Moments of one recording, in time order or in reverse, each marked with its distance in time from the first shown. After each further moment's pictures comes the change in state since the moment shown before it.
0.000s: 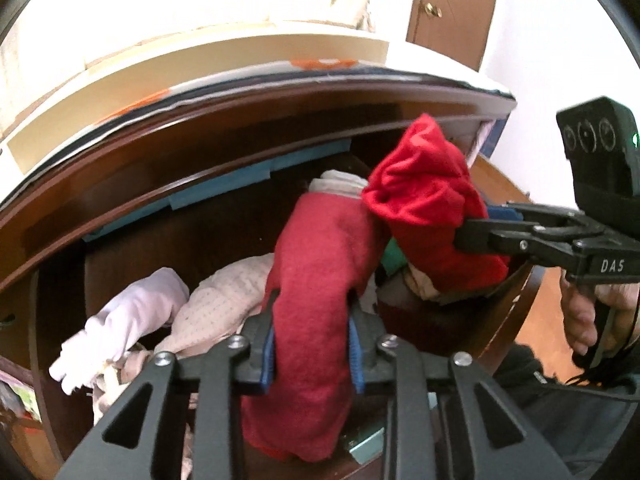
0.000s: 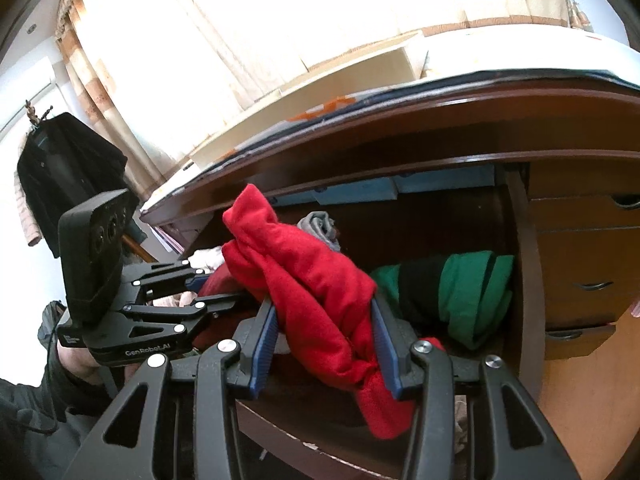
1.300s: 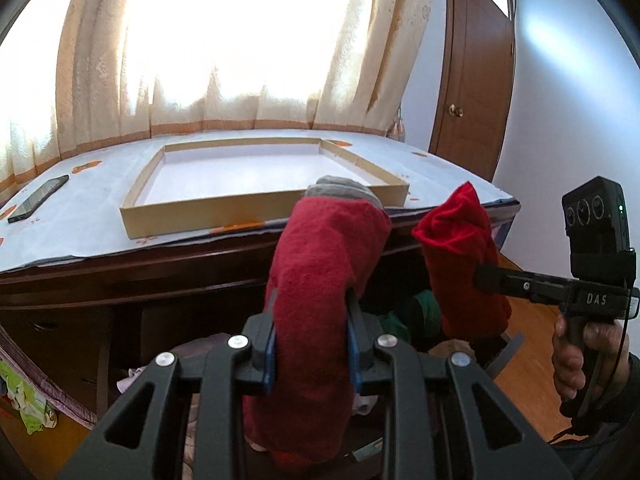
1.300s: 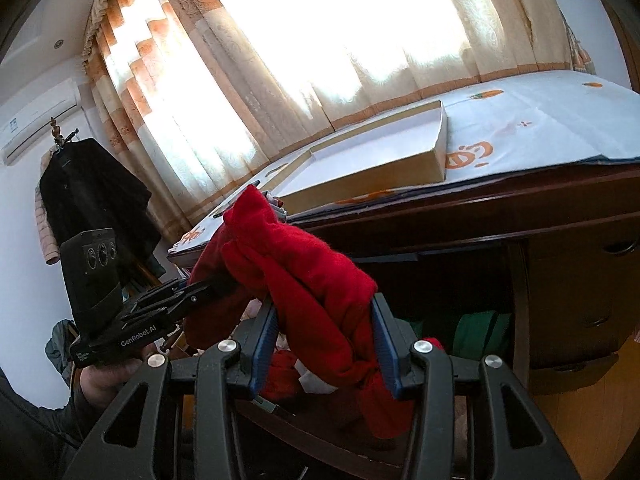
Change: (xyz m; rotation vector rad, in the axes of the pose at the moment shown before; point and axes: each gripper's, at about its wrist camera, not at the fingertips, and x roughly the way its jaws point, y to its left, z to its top) left arm -0.080 0.023 0.007 -0.097 -0.355 0.077; right arm -0.060 0.016 0.010 -0.028 -0.168 0.039
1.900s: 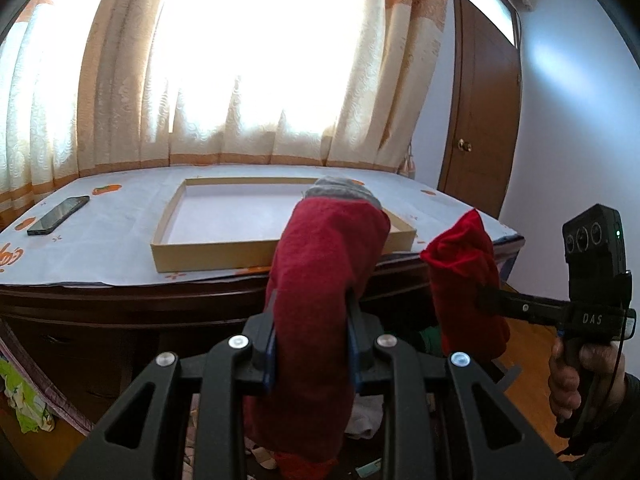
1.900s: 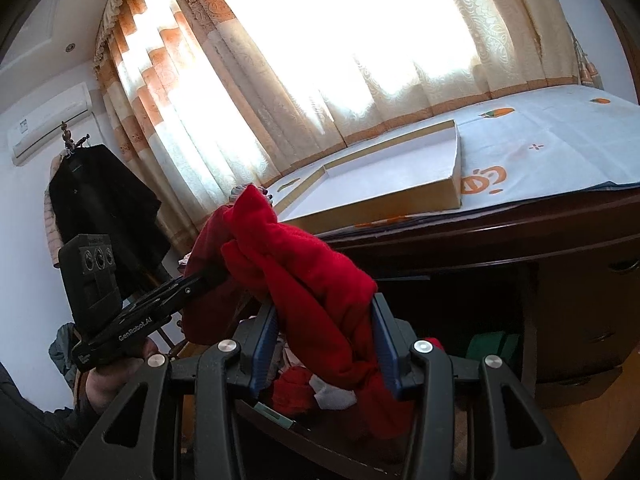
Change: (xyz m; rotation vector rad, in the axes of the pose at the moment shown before) left arm -0.028 0.005 0.012 -0.031 -0.123 0.036; right arm 0.000 0.011 0.012 -0.009 -0.047 0.037
